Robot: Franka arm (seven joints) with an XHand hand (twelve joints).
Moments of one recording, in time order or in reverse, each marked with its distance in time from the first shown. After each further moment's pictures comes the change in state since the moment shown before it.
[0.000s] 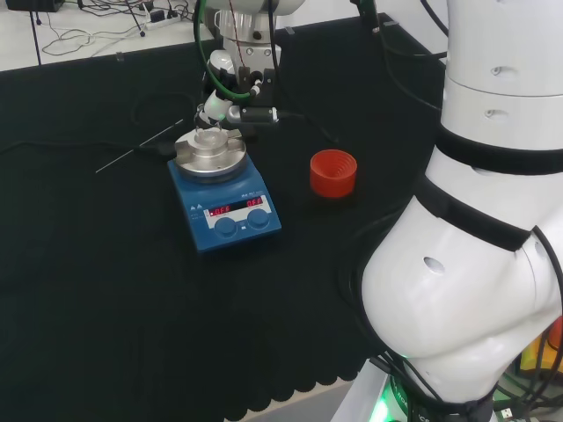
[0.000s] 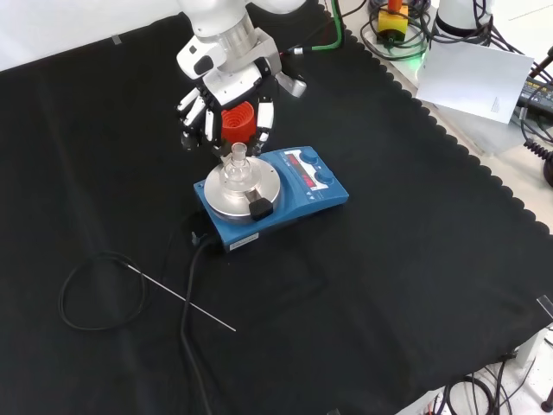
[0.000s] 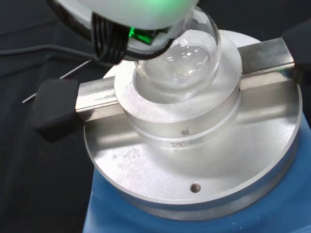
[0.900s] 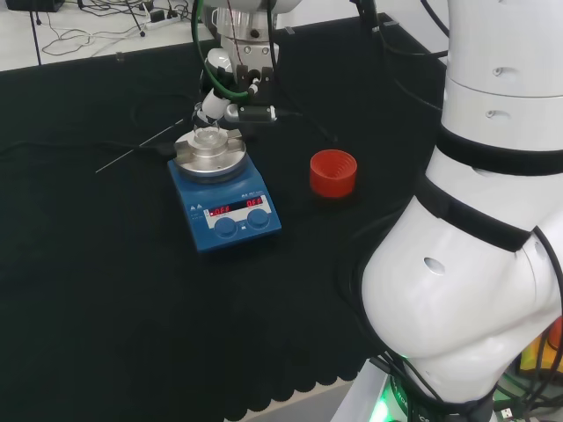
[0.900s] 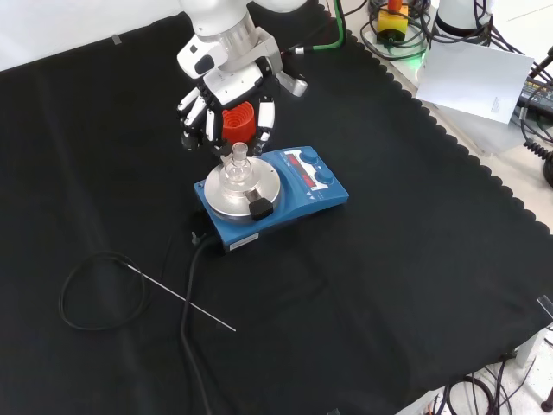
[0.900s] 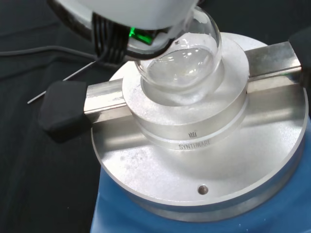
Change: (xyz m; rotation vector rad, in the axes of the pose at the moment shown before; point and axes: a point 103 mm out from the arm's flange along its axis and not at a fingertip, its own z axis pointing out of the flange) arm 0.004 -0.001 -0.003 -0.001 0.001 -0.006
